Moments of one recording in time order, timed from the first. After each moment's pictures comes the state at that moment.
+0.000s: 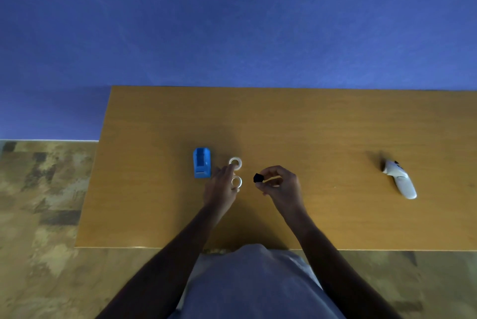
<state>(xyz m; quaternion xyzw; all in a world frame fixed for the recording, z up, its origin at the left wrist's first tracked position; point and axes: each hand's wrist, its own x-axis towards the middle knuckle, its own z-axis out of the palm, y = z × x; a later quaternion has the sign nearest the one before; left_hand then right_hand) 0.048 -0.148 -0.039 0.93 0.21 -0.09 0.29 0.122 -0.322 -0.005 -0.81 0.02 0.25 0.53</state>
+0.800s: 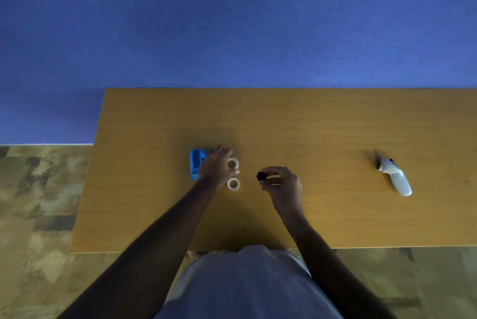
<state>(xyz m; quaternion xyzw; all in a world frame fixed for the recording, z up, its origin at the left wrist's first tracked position) 0.106 -0.114 -0.034 0.94 0.19 -0.18 0.24 0.119 -0.327 -0.016 -0.82 0.05 0.19 0.53</state>
